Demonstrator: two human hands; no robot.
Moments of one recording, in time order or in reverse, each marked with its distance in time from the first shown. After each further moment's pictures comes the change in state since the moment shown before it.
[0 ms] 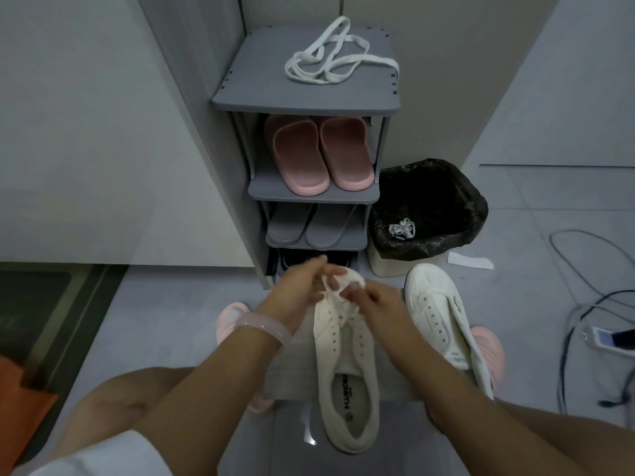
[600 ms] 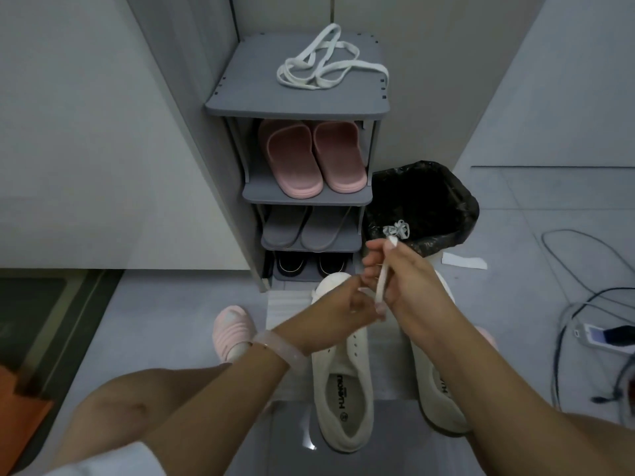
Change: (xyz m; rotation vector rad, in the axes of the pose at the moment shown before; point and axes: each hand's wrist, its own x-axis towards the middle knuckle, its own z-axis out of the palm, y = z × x) left_hand -0.020 -0.015 0.028 0.521 -0.445 0.292; right_hand 0.002 -0.044 -0.037 0.816 0.056 0.108
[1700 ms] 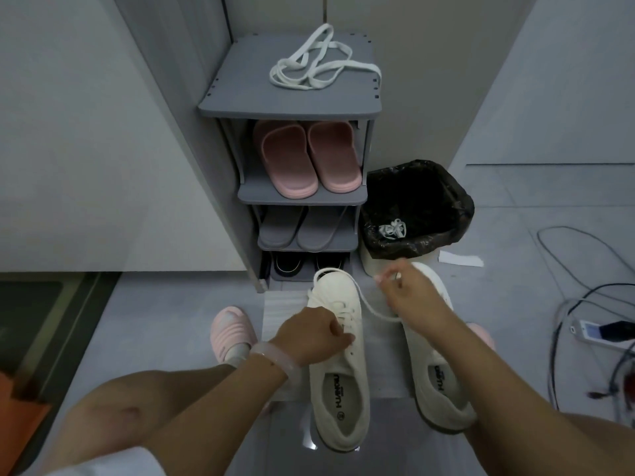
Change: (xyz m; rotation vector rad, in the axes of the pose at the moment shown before) left_hand -0.002 -0.039 -0.003 0.697 0.078 -0.296; right_hand 0.006 0.010 -0.040 -1.038 -0.028 -0.068
